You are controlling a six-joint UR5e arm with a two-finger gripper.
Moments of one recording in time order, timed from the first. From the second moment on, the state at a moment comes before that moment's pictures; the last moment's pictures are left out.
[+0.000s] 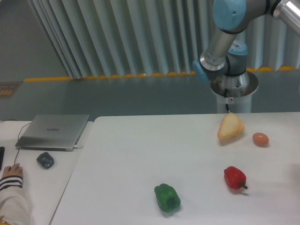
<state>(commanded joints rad) 2.70 -2.05 -1.35 -1.17 1.56 1.81</state>
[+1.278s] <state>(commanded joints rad) 2.57 -1.92 -1.40 -1.43 1.39 1.51</state>
